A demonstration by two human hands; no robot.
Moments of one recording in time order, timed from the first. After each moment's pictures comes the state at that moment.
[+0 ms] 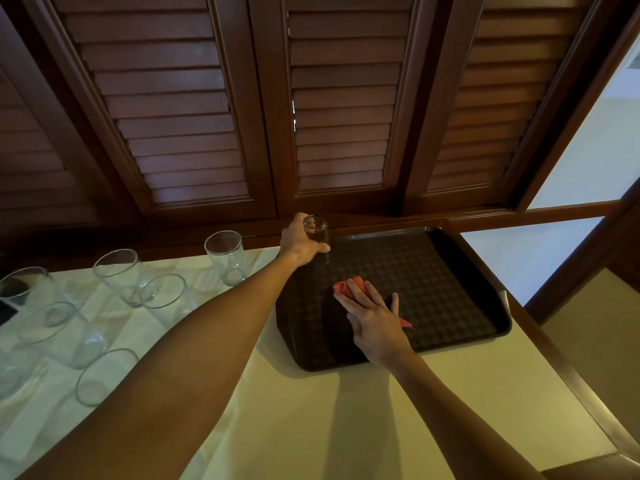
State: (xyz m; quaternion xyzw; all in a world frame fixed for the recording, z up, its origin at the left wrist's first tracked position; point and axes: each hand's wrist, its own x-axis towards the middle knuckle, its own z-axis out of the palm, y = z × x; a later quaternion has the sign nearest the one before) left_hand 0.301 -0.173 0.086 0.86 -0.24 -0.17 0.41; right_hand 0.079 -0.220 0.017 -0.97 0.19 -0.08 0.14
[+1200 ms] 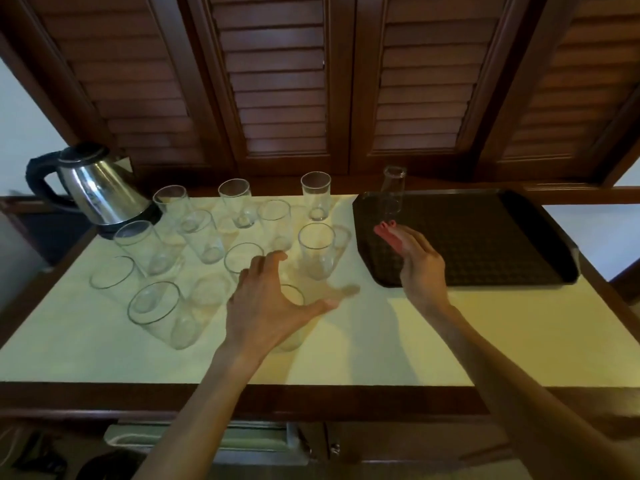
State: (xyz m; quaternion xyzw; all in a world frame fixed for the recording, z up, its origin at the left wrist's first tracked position) left_hand 0.116 0.147 0.135 0.95 -0.21 -0.03 0.23; right_hand 0.075 -0.130 0.040 -0.89 0.10 -0.36 0.26
